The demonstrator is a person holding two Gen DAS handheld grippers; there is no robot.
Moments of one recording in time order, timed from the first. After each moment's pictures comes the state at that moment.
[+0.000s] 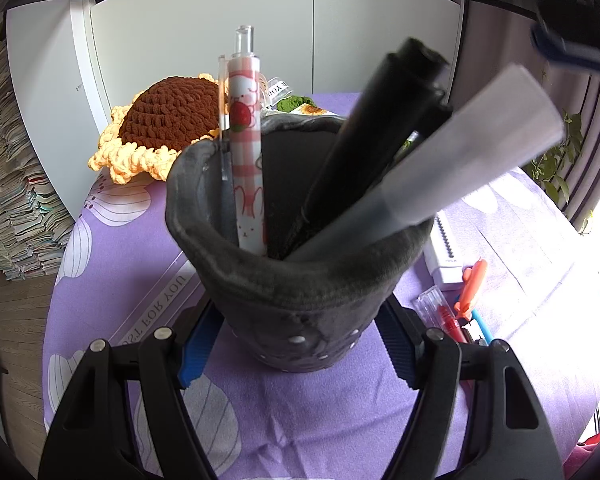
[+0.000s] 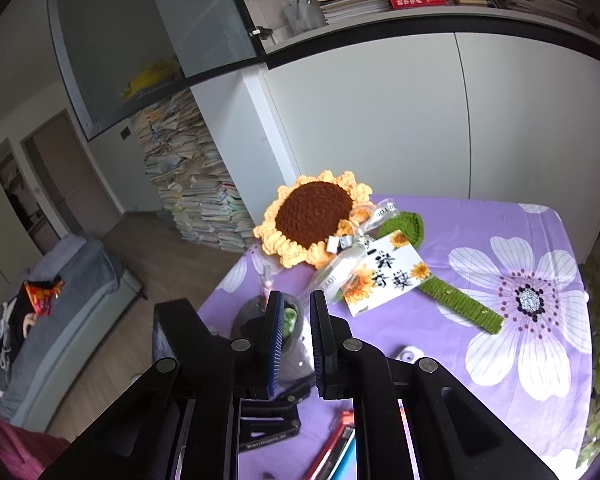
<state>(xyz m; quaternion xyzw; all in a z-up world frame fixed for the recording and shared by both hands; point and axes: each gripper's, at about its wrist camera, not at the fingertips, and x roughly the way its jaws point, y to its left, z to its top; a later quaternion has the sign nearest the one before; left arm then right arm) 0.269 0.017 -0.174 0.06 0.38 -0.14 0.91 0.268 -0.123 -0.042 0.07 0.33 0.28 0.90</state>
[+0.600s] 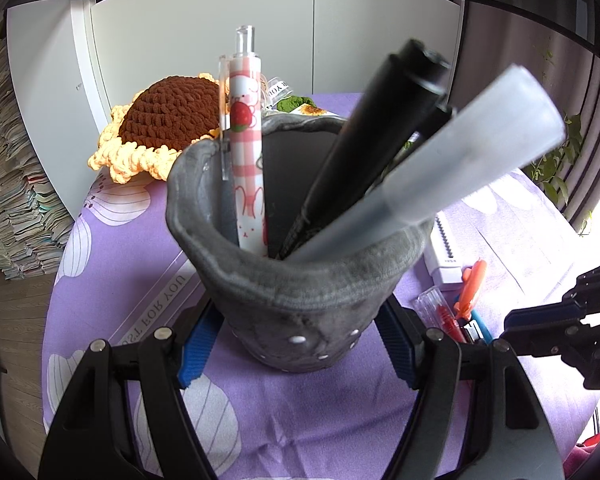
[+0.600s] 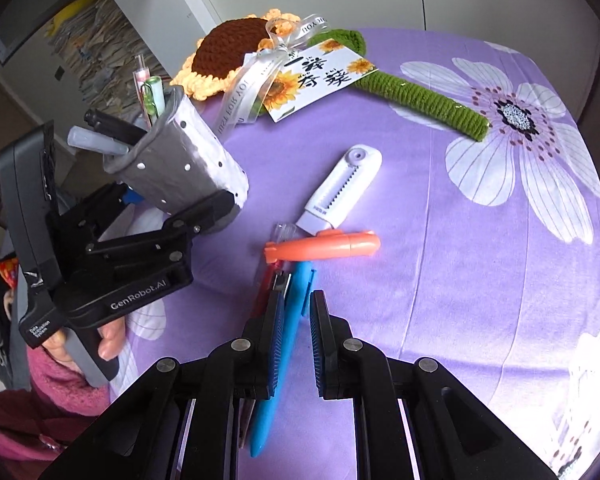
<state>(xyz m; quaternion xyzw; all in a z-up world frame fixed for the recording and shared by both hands) 0.269 0.017 -0.174 0.06 0.38 -0.14 0.91 0.258 -0.139 -0.162 0.05 0.53 0.21 0.82</state>
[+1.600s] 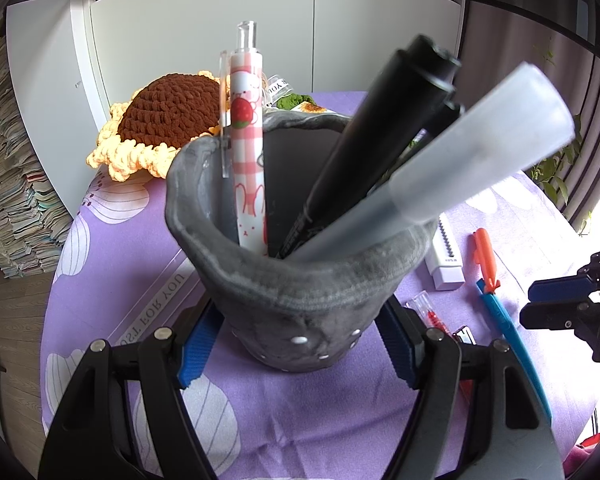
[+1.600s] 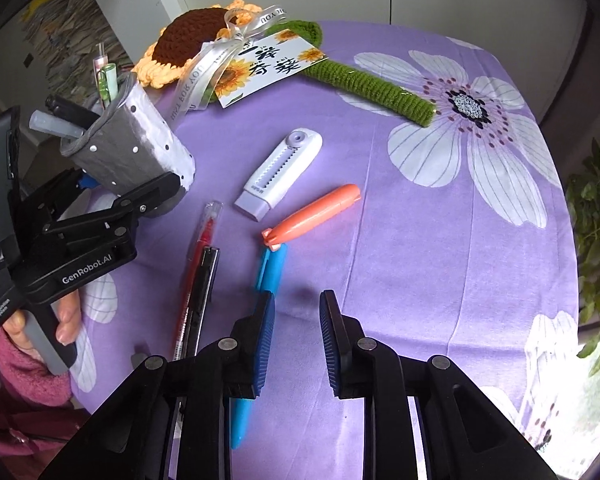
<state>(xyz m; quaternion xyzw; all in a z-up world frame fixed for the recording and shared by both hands) 0.270 0.017 -0.174 0.06 0.38 -0.14 0.91 0.255 -0.156 -0.156 0.01 0.54 0.15 0.83</state>
